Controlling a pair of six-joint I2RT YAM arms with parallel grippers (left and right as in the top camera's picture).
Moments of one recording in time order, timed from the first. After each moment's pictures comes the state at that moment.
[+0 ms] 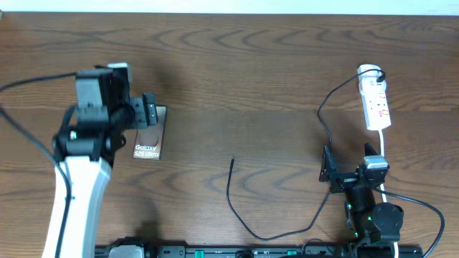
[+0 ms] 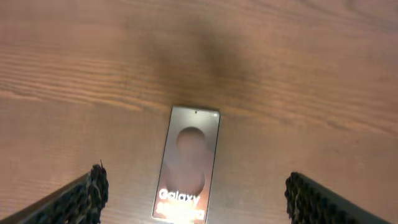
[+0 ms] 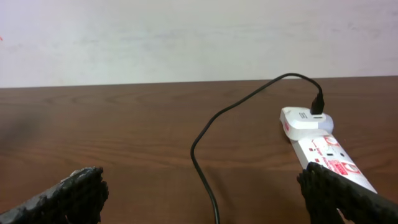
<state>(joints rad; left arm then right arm) 0.01 1.26 1.17 -0.82 0.02 -0.07 0.01 0.01 0.01 -0.06 -0.11 0.09</state>
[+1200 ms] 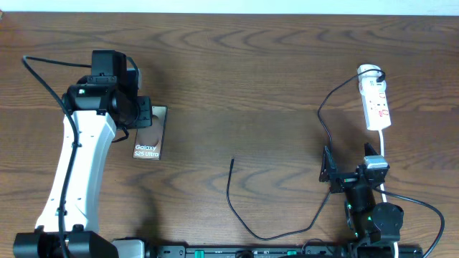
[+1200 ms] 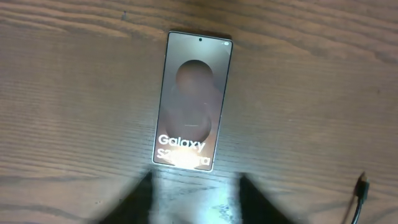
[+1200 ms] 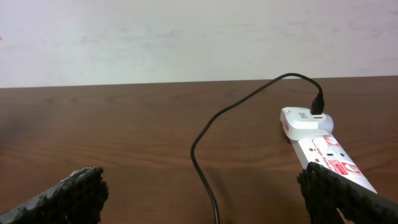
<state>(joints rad) 0.01 1.48 1.31 -1.07 0.02 -0.06 0.01 0.01 0.01 -0.06 -0.11 0.09</state>
